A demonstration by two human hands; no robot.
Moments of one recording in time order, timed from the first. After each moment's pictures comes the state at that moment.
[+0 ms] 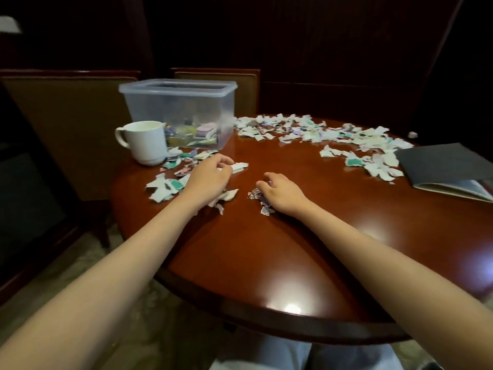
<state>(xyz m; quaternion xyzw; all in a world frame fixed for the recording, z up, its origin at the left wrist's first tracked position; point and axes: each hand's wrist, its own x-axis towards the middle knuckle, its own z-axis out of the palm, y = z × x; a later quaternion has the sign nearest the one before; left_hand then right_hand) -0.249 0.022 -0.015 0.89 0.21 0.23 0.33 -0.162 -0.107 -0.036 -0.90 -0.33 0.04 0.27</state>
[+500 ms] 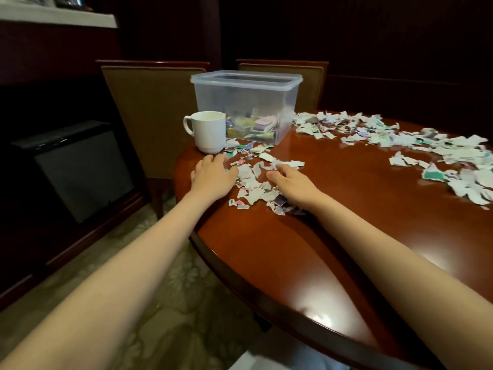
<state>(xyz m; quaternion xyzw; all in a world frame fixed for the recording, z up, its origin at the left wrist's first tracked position) -0.285 0.097 -0.037 0.88 0.39 0.18 0.18 -0.182 -0.043 -0.027 -0.83 -0.42 0.14 0.34</state>
